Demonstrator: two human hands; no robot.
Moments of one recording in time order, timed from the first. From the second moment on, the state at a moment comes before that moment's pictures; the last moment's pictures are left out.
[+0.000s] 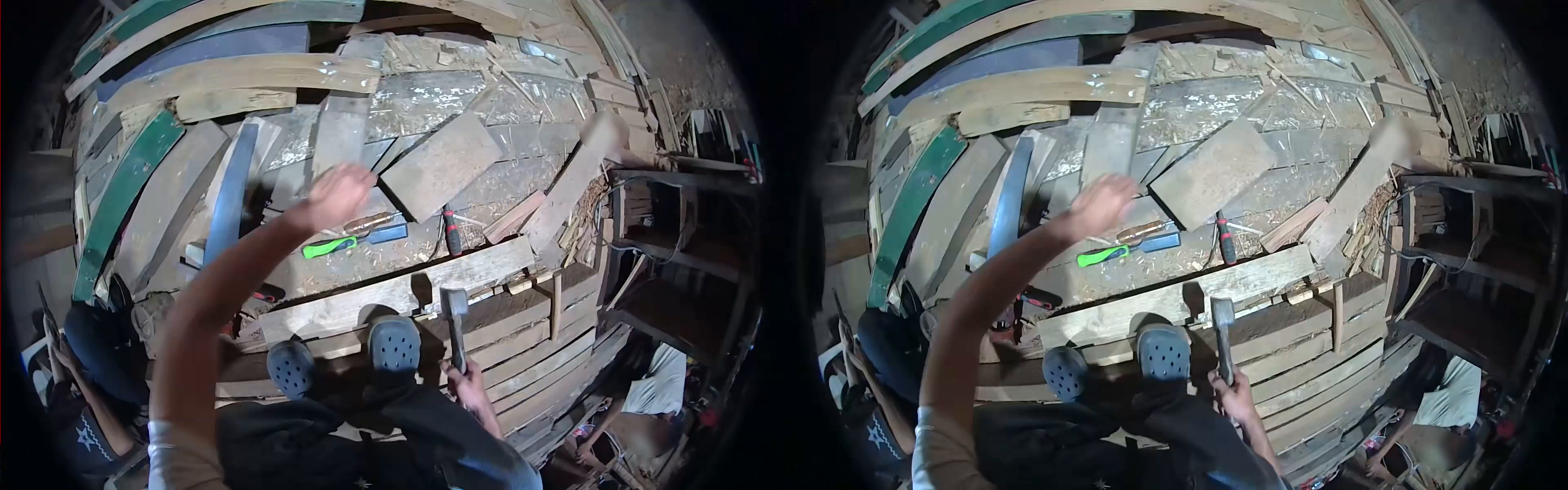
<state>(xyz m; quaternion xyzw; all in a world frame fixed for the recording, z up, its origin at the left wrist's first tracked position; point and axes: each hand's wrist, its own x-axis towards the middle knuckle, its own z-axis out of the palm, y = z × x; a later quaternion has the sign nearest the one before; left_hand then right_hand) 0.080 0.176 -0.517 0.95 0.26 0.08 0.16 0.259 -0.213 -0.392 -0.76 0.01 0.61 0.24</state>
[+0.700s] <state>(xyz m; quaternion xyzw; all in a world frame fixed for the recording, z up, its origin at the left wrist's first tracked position) 0.191 0.276 -0.593 0.94 0.31 0.05 0.15 0.244 -0.320 -0.350 -0.82 -0.08 0.50 0.28</state>
